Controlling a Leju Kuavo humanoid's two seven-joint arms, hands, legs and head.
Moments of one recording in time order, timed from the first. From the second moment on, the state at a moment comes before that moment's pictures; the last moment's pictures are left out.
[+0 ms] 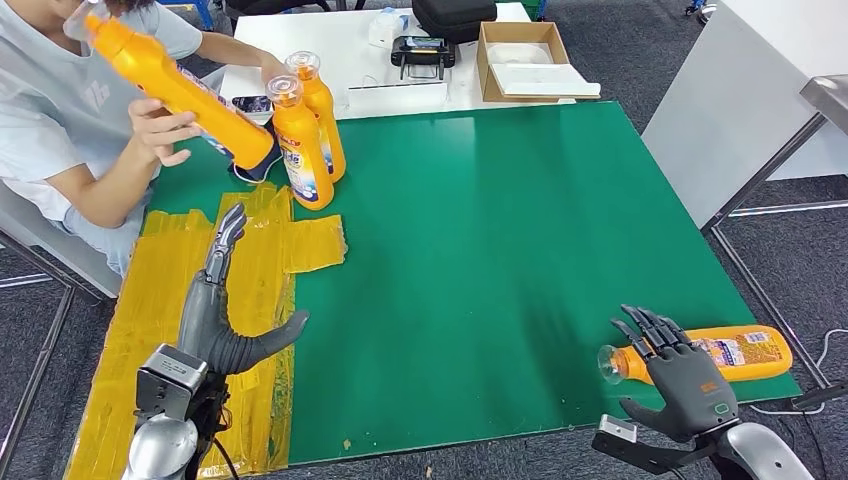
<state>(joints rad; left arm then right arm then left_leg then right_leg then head) -0.02 -0.04 -0.25 -1.77 -0.28 0.06 -0.44 0.31 -0.47 0.04 -1.73 1.00 -0.14 -0.18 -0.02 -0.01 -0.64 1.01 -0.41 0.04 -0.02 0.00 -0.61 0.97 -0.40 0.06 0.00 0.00</state>
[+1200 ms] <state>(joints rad) -0.03 -0.04 -0.25 -1.74 -0.23 0.01 -0.43 0.18 -0.53 -0.19 -1.44 1.16 -0.06 -0.11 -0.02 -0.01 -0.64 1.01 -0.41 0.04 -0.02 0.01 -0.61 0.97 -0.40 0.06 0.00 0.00</state>
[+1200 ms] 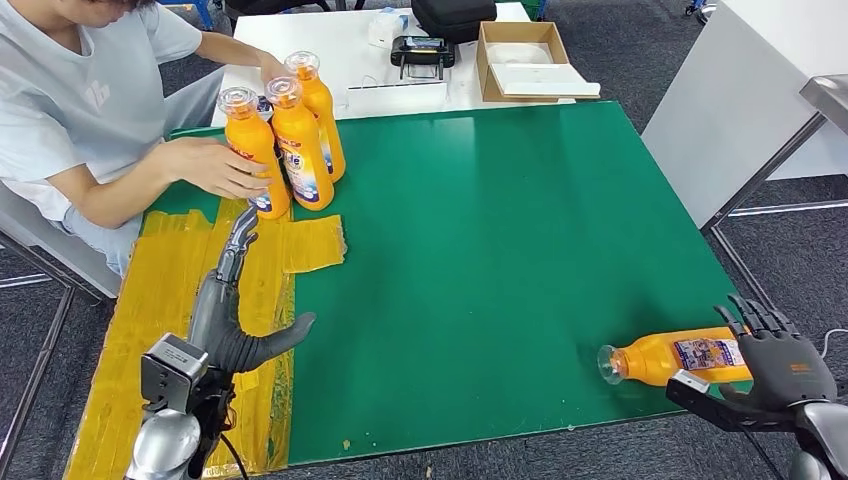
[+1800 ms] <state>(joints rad) -0.04 -0.04 -0.25 -1.72 -0.21 0.00 -0.43 0.13 -0.53 -0.20 -1.33 1.16 -0.04 -0.12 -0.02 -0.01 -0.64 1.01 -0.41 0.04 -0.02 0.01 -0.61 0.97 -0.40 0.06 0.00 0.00</state>
